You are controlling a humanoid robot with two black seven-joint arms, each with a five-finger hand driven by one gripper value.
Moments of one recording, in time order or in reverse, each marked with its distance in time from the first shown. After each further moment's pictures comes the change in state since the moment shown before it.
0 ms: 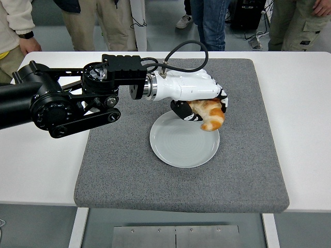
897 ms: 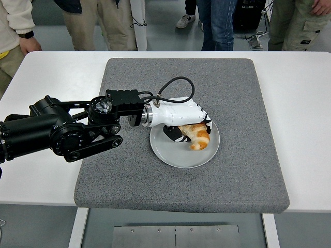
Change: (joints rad) left arm 0.185 -0.081 -0.001 0.146 0.101 0.055 -0.017; right arm 0.000 0.000 0.000 0.000 0.000 0.000 0.000
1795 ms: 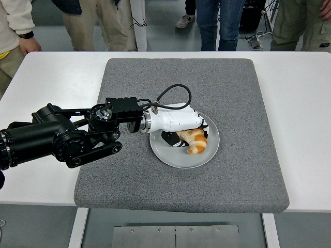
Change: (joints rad) left arm 0.046 -0.013 0.000 0.034 0.025 0.005 -0.002; right arm 0.000 0.000 0.000 0.000 0.000 0.000 0.000
